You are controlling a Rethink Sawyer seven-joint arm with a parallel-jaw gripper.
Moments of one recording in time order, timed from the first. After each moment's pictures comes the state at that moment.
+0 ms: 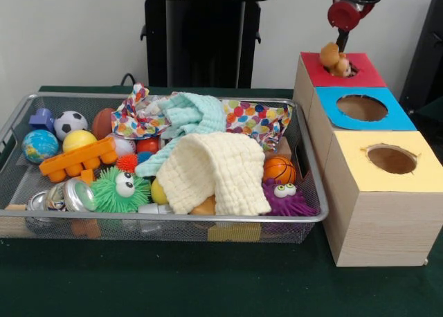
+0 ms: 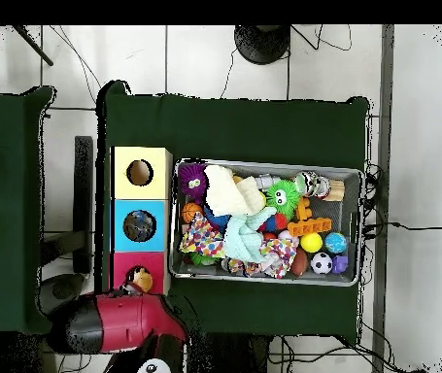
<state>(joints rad) 0.25 -0.80 -0.09 2.06 0.09 0.46 0.89</state>
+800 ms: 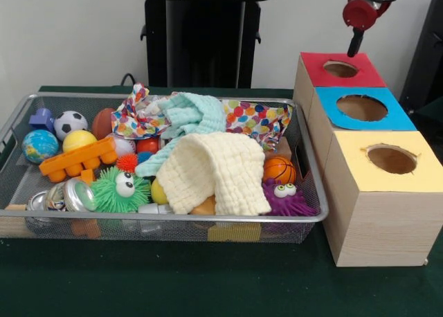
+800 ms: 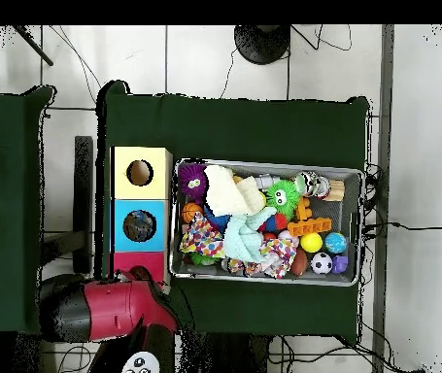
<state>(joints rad) 0.27 -0.80 -0.10 1.96 0.09 0.53 0.90</state>
